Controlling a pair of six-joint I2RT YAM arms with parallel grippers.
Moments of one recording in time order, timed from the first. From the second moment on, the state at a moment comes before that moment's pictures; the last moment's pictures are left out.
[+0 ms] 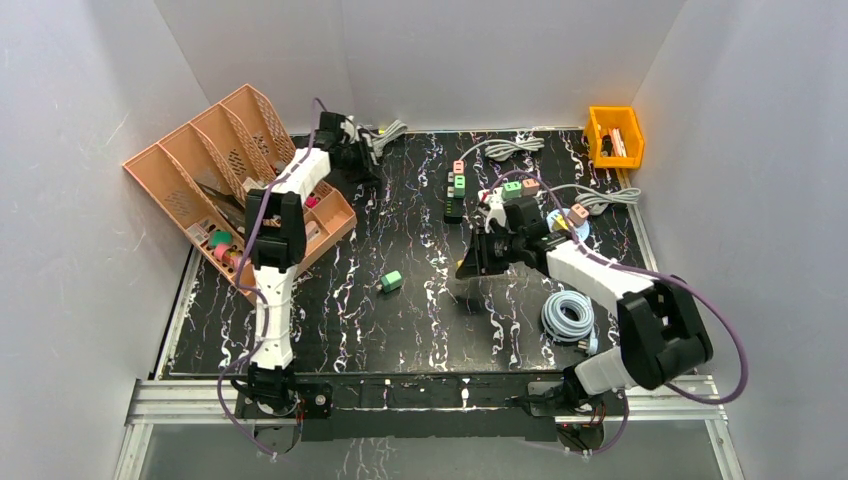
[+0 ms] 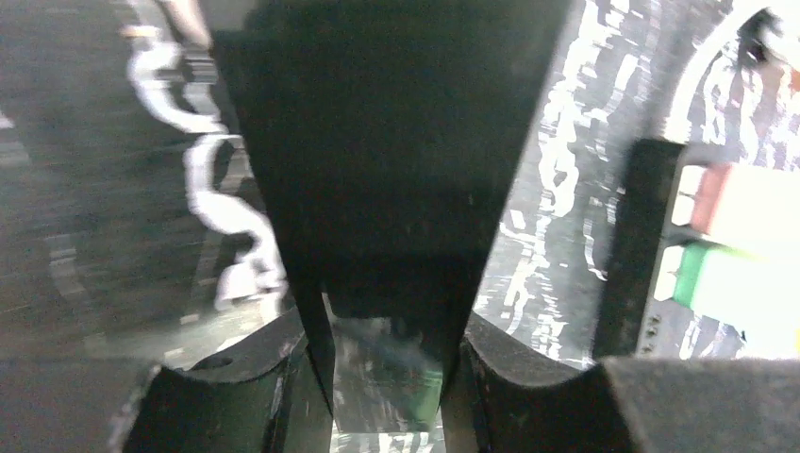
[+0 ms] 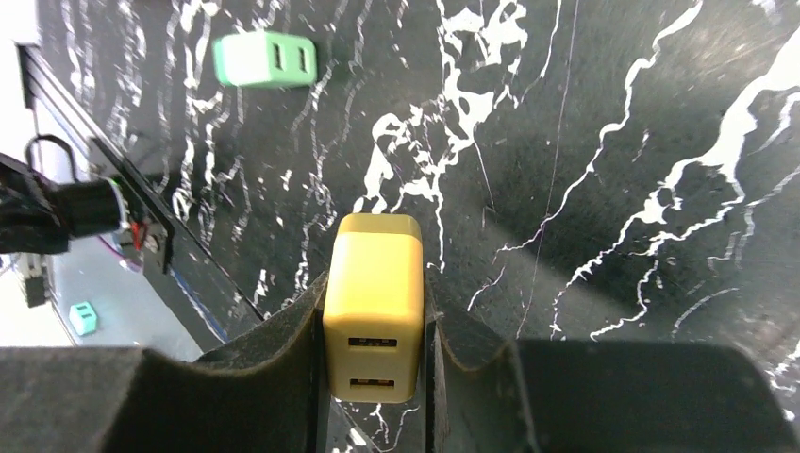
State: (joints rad) left arm -0.19 2.40 2.05 -0.53 0.35 -0.39; right arm 0.46 1.39 0.81 -0.26 -0.57 0.37
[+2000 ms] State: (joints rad) left arm -0.08 1.63 1.21 -0.22 0.45 -0.39; right arm 0.46 2.05 1.58 -0.28 -0.03 0.24
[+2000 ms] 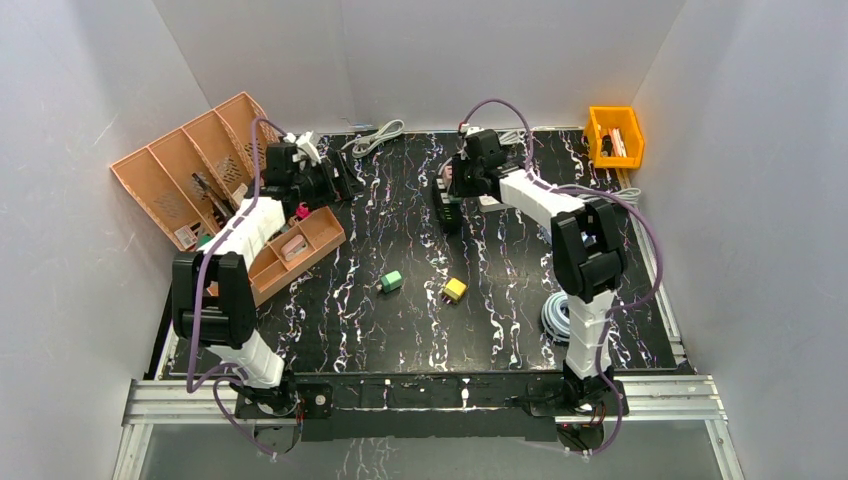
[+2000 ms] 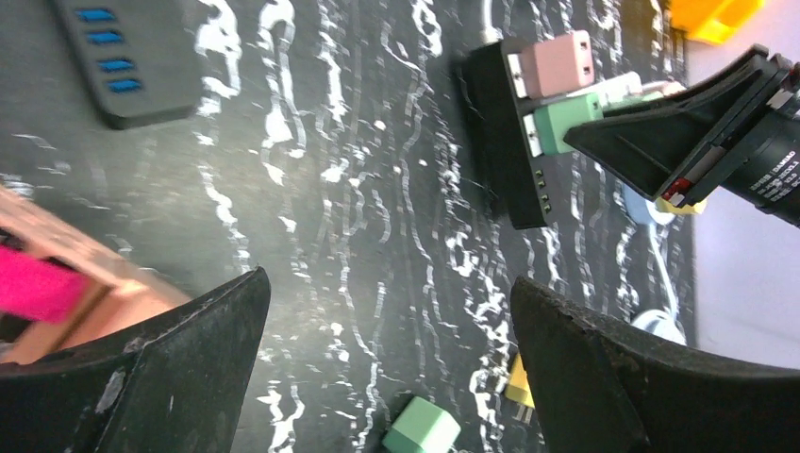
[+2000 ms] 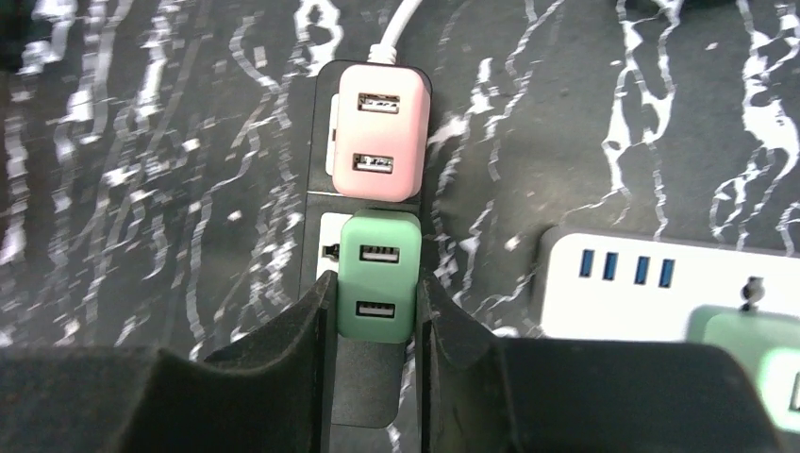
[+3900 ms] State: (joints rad) left arm -0.39 1.90 1.30 -0.06 0.42 -0.58; right arm 0.61 1.47 1.13 -0.19 -0.43 0.23
